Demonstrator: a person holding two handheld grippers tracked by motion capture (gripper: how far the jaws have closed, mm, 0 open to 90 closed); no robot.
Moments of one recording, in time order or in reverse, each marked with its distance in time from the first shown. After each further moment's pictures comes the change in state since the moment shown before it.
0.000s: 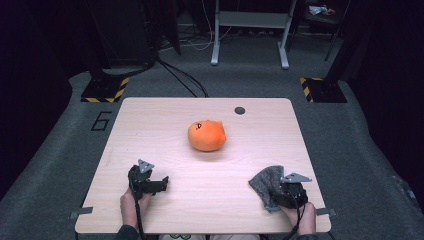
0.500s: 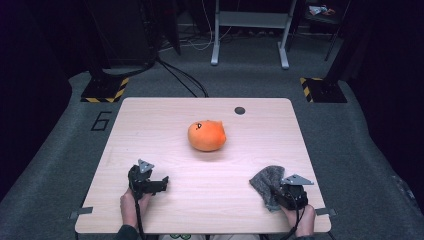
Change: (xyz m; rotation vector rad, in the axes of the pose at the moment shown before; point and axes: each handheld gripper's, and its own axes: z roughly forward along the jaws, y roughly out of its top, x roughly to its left) left arm 0.000 0.000 0.000 0.000 0.000 0.000; right arm 0.002 -0.005 -0.002 -0.058 -0.024 0.019
